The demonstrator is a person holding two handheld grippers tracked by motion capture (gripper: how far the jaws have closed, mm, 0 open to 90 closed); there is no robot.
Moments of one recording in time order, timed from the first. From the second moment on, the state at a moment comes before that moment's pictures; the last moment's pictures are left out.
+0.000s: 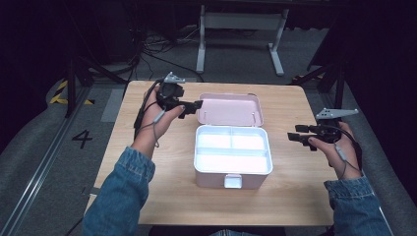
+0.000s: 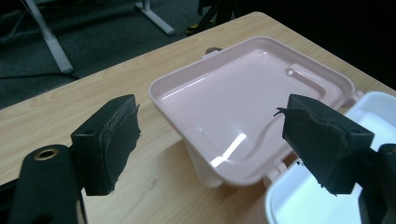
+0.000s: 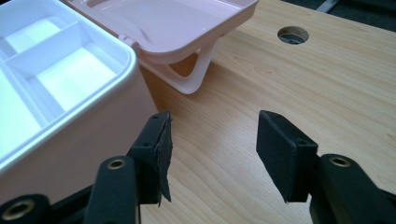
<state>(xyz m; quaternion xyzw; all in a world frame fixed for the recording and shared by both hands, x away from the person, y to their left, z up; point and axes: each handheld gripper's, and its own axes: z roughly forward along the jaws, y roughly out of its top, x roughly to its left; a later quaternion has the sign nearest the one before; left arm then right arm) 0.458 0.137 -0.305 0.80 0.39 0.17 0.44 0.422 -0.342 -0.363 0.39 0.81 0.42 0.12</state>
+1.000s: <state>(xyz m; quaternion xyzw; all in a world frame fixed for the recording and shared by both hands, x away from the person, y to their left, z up) 0.380 0.240 -0.369 0.82 0.44 0.20 0.31 0.416 -0.373 -0.390 0.43 0.81 0.38 0.12</state>
